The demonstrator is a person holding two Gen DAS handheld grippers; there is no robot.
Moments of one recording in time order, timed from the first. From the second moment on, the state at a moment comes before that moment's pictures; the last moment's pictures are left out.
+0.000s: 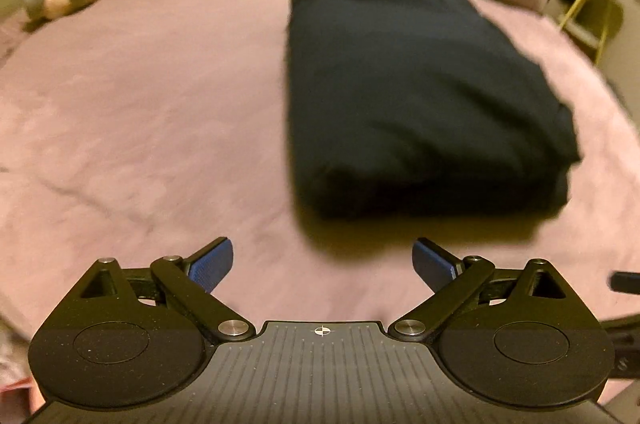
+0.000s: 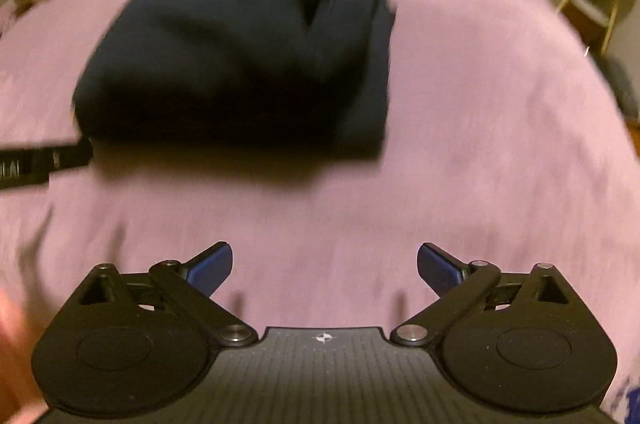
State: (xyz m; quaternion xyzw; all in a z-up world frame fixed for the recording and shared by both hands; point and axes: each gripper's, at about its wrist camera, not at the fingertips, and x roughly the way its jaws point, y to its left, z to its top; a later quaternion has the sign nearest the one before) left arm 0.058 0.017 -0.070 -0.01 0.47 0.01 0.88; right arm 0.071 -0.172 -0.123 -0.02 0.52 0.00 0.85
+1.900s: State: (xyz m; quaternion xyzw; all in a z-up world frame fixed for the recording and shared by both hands) left arm 0.076 0.015 -0.008 0.04 0.51 0.01 0.86; right arm 0.104 -0.160 -0.029 0.01 0.52 -0.06 0.85
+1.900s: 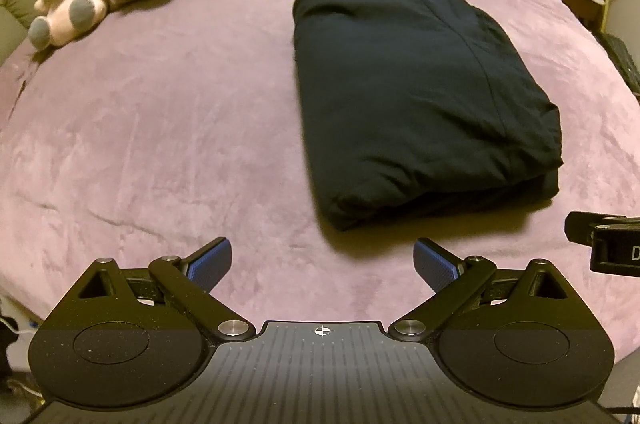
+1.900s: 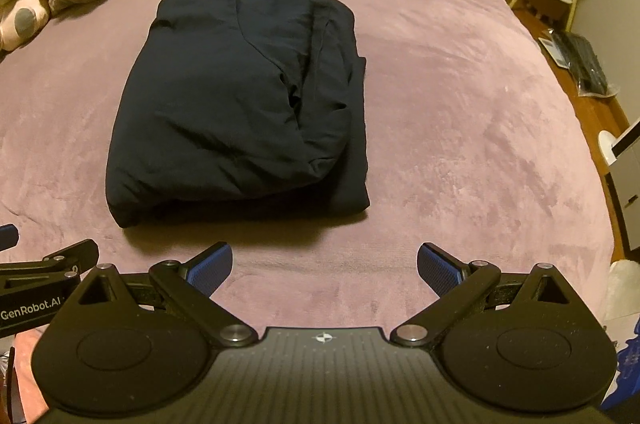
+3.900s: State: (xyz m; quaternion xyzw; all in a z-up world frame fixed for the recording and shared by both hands) left arm 0.067 0.012 0.003 0.03 0.51 0.00 0.86; right arm 0.094 -0.161 -0.021 0.01 0.51 -0.06 0.86
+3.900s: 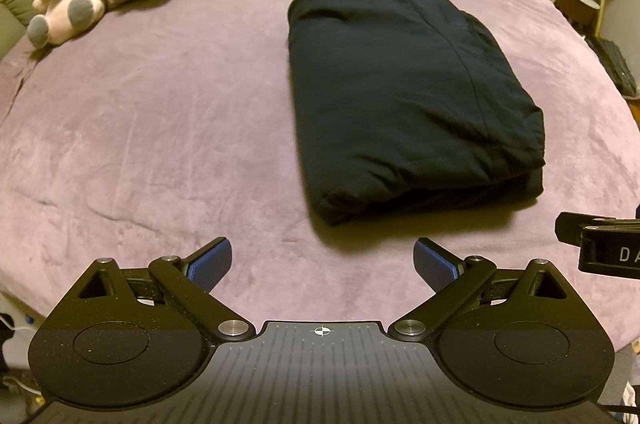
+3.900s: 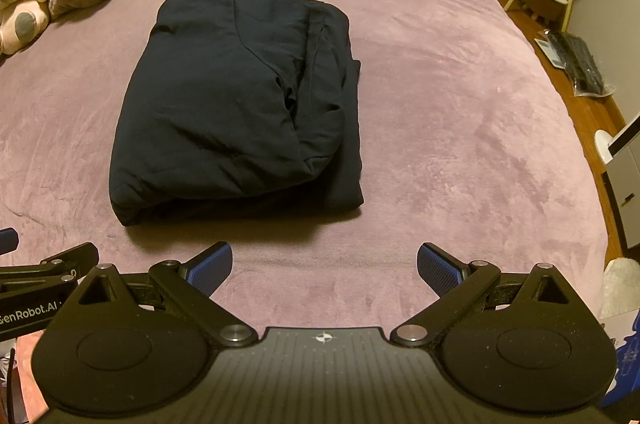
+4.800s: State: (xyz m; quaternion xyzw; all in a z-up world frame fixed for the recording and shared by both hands) left arm 0.065 0.015 0.003 0.02 0.50 0.00 0.86; right arm 0.088 -0.157 -0.017 0.01 0.50 -0.07 0.87
